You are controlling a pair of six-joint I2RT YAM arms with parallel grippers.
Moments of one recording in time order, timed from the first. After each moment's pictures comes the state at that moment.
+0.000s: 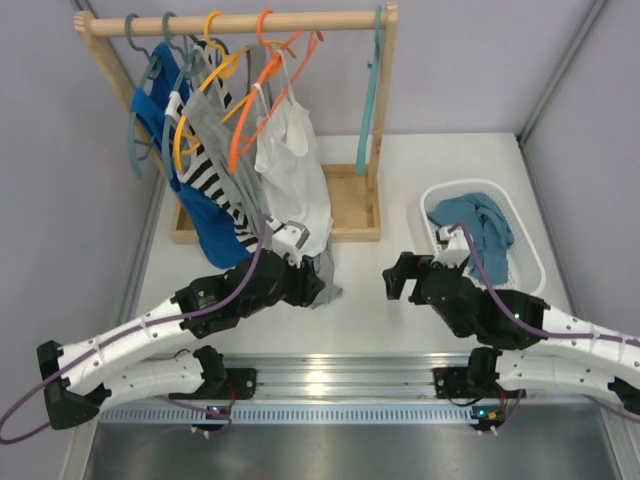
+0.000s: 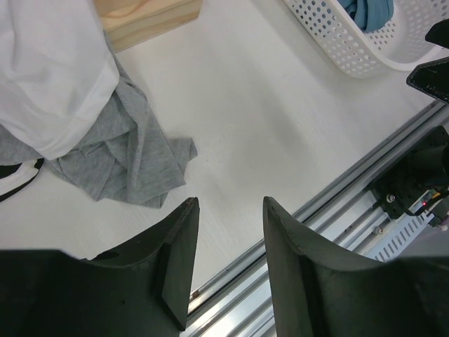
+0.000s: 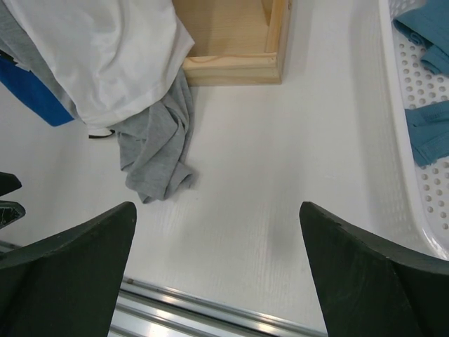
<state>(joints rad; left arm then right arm) -1.06 0.89 0.88 -0.49 -0.24 -0.52 1.24 0.74 0.84 -0.70 0.80 0.83</state>
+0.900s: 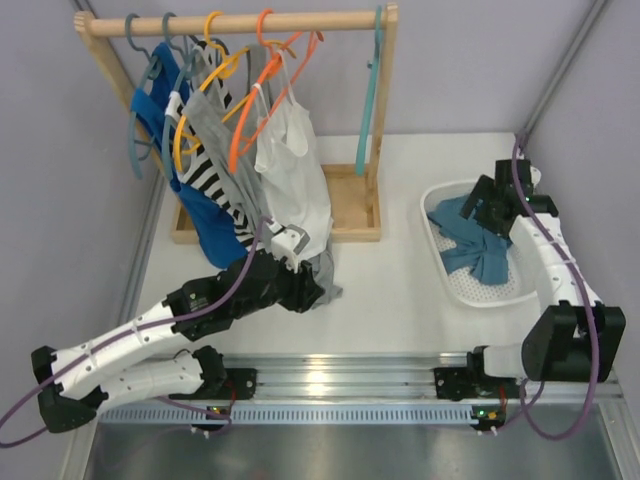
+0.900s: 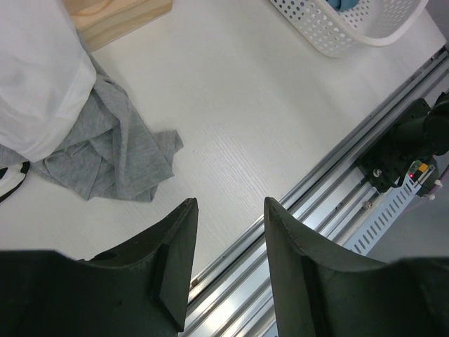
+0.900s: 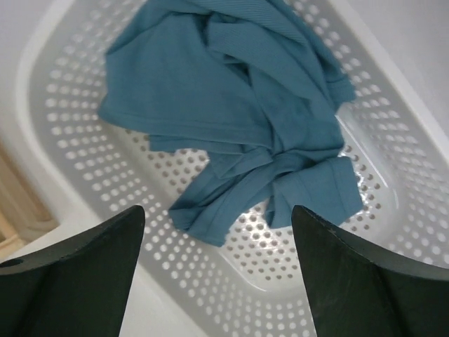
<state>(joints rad) -1.06 0.86 0.88 -0.53 -0.16 -0.47 0.01 1.33 1.17 -0.73 0.21 0.48</state>
